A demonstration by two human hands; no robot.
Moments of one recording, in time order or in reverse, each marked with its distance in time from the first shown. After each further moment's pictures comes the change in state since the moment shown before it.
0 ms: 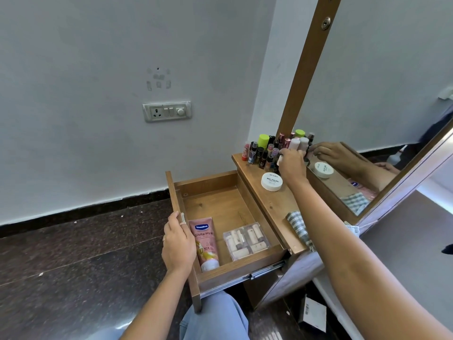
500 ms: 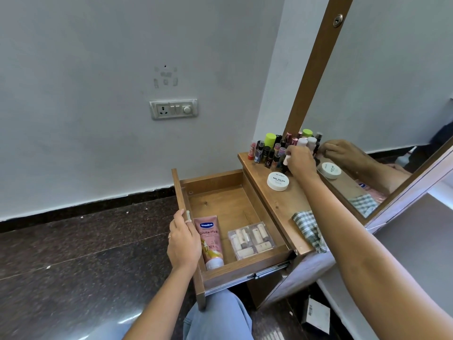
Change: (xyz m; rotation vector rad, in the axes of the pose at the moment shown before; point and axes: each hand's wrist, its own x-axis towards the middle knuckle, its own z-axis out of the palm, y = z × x) left_hand 0.000 0.000 0.000 -0.004 -0.008 -0.019; right_hand 0.011 0.002 -0.010 -0.061 -0.052 -0.073
